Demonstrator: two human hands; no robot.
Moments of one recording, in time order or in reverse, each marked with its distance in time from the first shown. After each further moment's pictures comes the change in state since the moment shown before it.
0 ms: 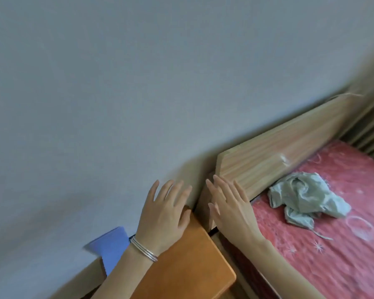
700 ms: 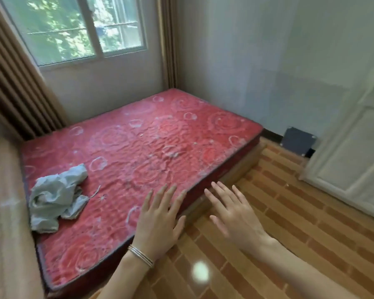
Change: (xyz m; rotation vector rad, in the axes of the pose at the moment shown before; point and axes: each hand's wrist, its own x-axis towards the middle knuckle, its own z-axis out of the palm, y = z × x) left_hand -0.128 0.373 -0.036 -0.525 -0.325 1.498; right_hand -0.465 -0.163 -0.185 -0.494 0.052 1.504
